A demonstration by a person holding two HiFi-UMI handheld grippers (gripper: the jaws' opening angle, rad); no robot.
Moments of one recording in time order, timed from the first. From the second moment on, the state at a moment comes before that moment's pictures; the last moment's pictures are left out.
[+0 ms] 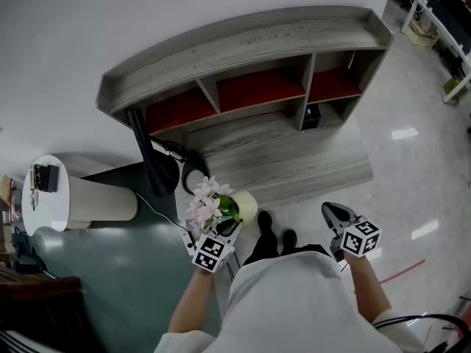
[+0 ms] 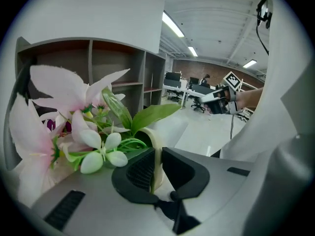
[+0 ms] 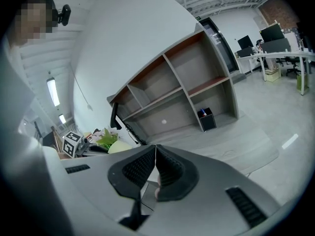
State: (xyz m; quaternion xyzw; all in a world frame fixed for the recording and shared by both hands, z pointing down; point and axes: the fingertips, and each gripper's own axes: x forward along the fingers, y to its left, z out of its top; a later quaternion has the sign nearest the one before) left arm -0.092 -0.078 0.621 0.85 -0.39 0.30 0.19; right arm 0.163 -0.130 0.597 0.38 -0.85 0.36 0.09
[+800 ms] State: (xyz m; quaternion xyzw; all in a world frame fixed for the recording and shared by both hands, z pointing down) left arm -0.147 -0.207 0.704 0.85 -0.29 0.43 0.12; right arm 0.085 -0.202 0.610 0.39 -0.83 0.38 0.12
